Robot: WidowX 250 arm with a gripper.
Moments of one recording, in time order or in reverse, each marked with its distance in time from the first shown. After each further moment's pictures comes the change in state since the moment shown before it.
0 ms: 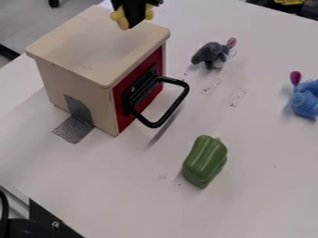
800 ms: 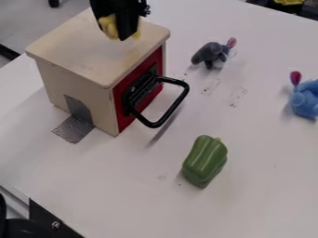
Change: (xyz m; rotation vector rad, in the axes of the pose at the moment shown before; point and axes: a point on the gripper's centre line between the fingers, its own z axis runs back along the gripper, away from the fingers) arm -0.013 0.006 -0.009 -0.006 0.039 0.040
